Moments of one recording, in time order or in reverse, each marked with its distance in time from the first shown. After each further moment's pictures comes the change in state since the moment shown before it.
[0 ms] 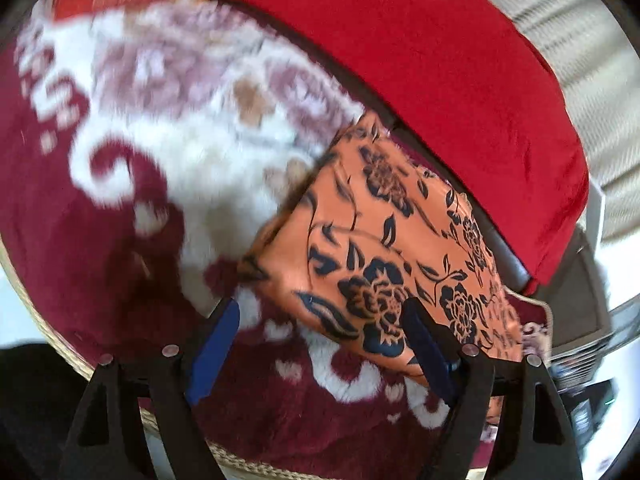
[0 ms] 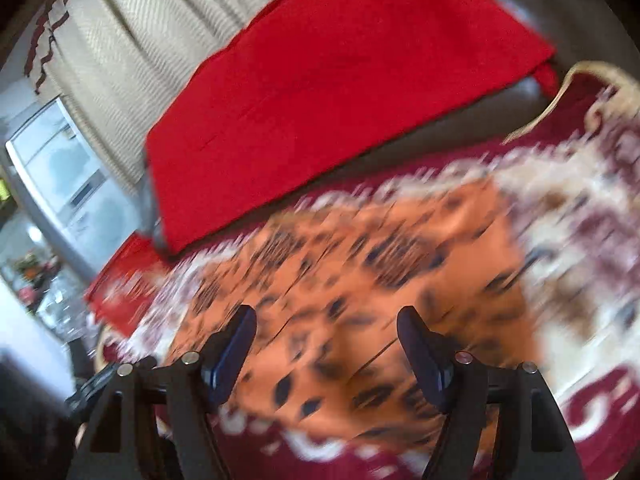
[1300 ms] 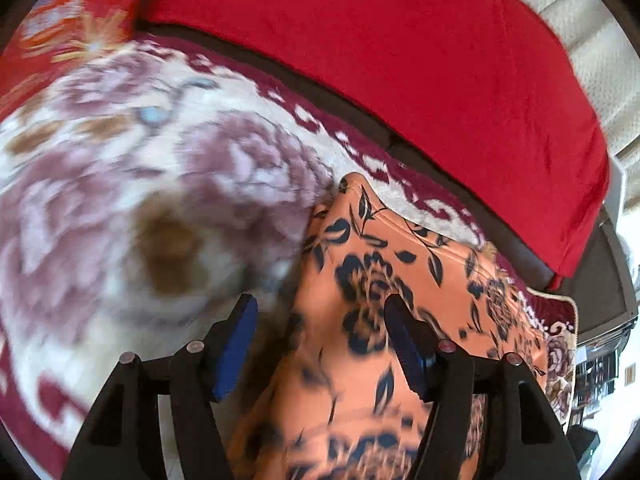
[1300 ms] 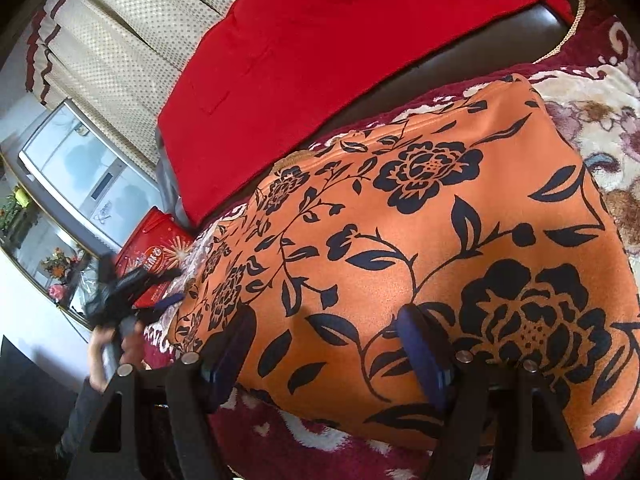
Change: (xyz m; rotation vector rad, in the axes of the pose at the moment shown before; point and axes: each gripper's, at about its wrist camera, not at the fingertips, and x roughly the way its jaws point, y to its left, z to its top) left arm 0.080 -0.046 0.121 0.186 0.072 0.099; right arm 0.038 -0.027 -0.031 0.063 0.086 0.121
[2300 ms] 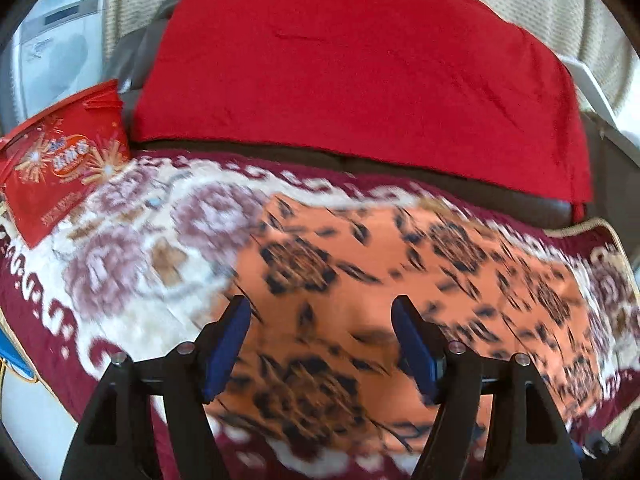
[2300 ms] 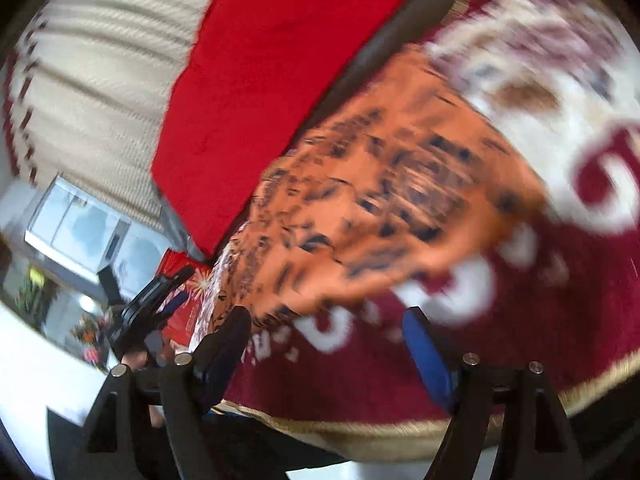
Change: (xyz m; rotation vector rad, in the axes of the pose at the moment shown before) left arm -0.069 -0.106 -0.104 0.344 -0.245 0.202; right arm -0.069 -0.024 -0.067 0.307 -0.057 0.035
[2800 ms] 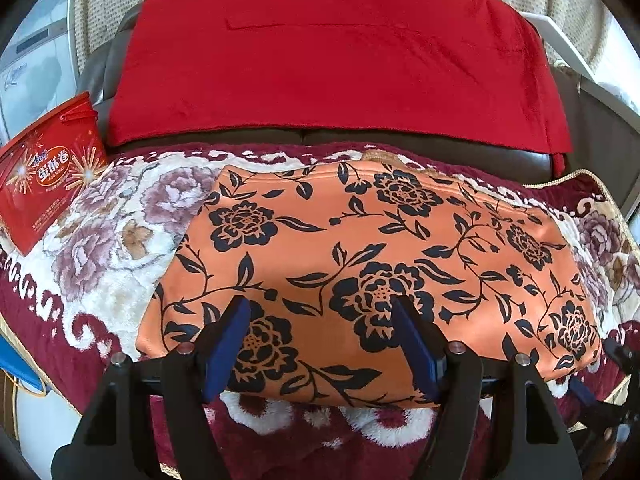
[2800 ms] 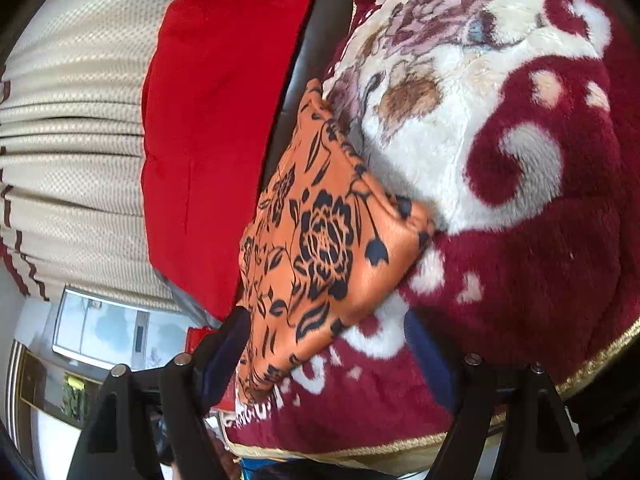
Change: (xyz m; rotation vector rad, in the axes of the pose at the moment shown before) left arm -0.009 -0.049 -0.032 0.104 0.043 0.001; right arm -0.015 -0.053 0.025 0.320 -0.108 0.063
